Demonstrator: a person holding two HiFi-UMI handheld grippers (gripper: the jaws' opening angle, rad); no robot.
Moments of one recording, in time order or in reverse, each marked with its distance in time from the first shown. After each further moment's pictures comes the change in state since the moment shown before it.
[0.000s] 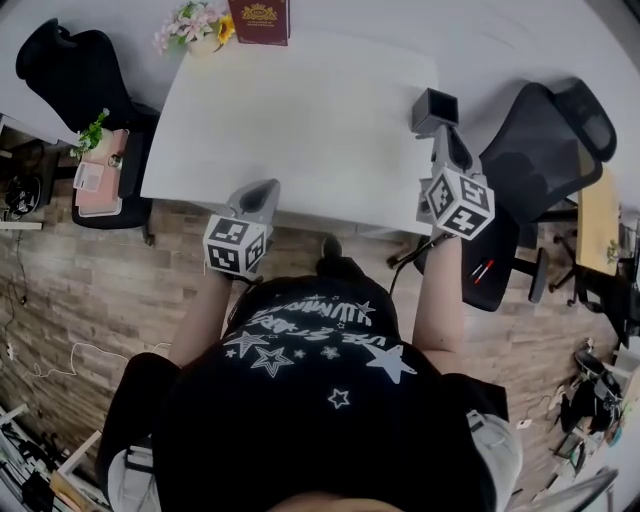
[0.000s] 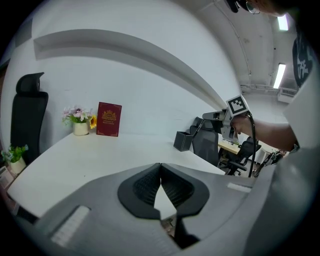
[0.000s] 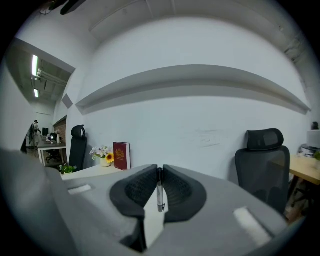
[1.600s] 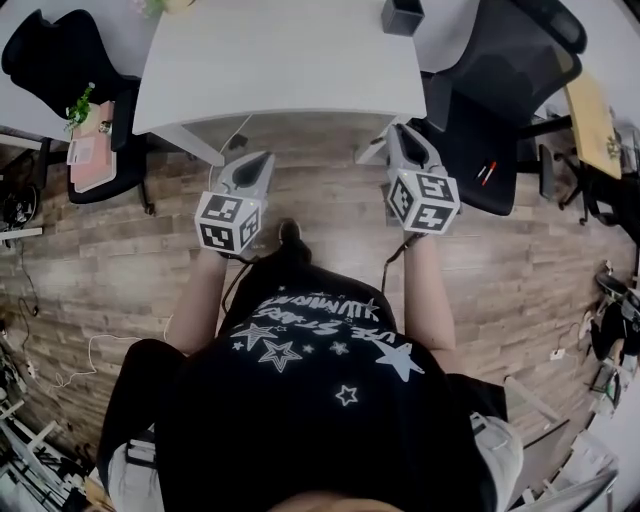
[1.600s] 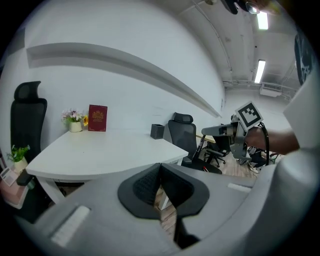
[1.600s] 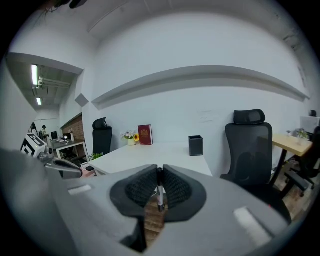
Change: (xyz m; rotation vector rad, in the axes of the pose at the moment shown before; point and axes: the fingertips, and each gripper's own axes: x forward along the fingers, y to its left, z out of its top) left arm -0.143 -0.107 -0.079 0.099 0.013 -0.117; right arm -0.249 0.107 -0.121 0.070 0.157 0.069
